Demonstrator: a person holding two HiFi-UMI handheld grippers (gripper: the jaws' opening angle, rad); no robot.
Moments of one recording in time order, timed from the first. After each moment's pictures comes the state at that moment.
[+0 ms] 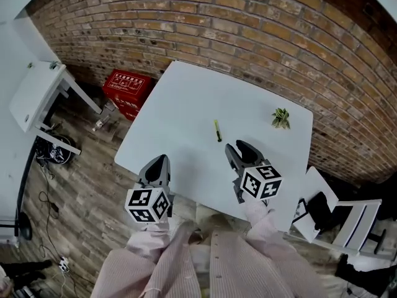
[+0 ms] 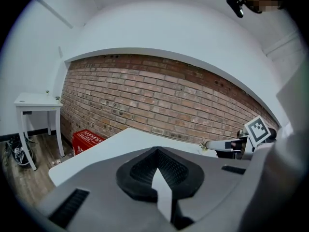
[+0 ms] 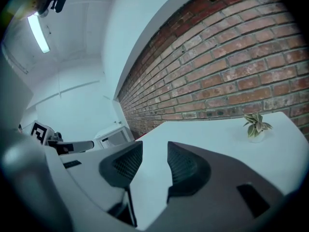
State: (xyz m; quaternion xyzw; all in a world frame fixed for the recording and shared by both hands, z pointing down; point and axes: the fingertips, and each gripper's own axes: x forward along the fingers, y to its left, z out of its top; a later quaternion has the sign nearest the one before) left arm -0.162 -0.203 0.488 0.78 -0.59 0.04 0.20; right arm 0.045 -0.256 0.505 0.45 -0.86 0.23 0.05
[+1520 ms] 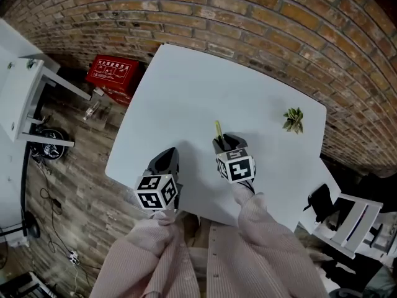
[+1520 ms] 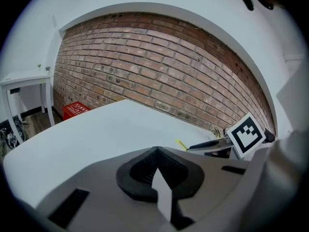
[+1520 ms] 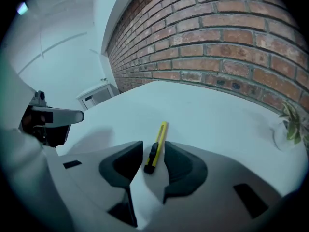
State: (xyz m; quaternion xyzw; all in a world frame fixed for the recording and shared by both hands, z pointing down) left arm -0.139 -0.304 0.595 0.77 -0.54 0.11 0.32; right arm 0.005 -0.346 0.651 0.44 -0.81 0.26 0.31
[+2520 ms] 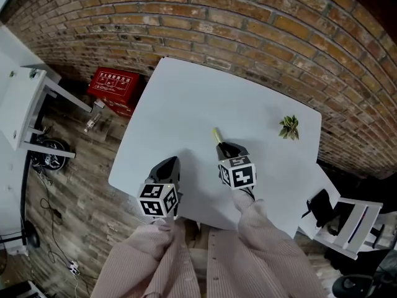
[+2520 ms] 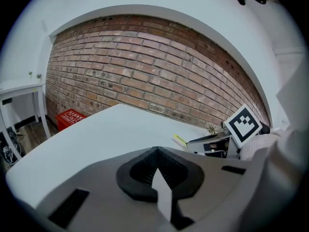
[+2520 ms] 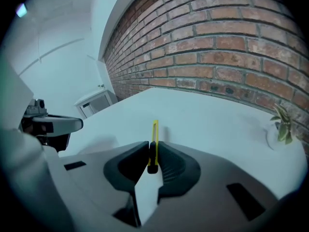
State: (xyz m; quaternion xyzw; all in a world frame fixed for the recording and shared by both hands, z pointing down) left arm -0.137 -0.303 0.584 0.80 -0.52 0.12 0.28; right arm 0.010 -0.350 0.630 0.46 -0.80 0.26 0.28
